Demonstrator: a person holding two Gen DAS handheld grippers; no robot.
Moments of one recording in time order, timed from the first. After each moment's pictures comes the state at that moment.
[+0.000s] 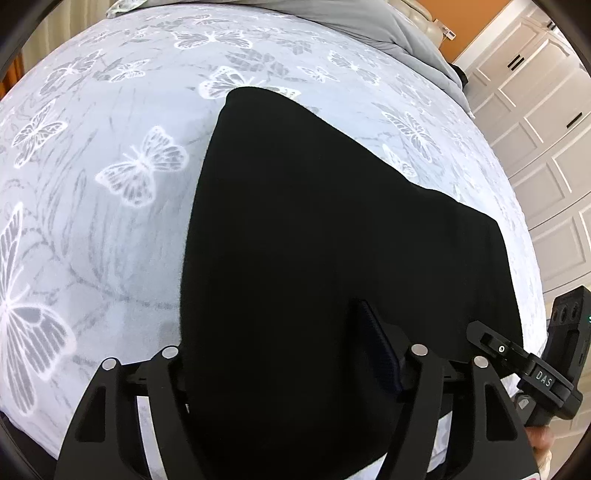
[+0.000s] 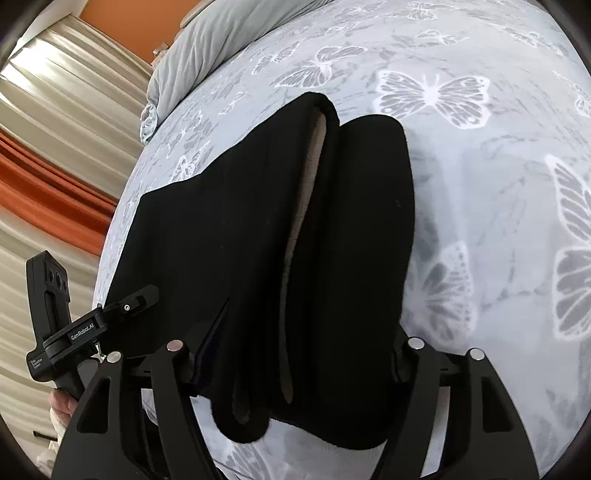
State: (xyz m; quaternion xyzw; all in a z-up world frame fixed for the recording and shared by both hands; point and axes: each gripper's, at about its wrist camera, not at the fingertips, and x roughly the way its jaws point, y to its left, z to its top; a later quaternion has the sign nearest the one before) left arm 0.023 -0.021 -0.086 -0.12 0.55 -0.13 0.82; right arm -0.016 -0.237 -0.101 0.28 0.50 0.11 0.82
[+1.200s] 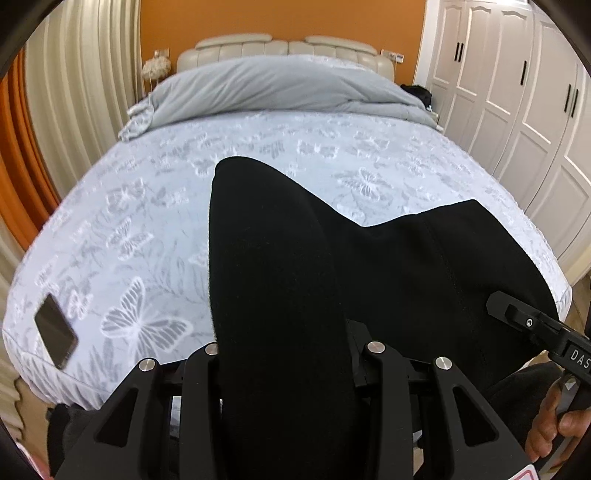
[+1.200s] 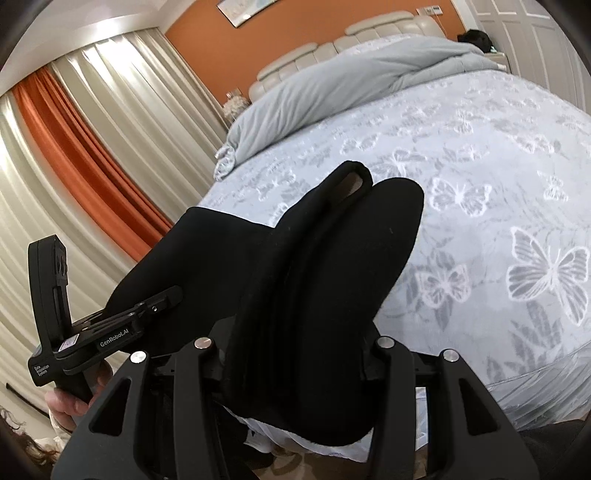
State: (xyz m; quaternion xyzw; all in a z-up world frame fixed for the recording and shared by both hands) left arm -0.109 -0.012 0.055 0.02 0.40 -0.11 0.91; right arm -0.152 -0.200 0.040 0.23 0.33 0.16 0.90
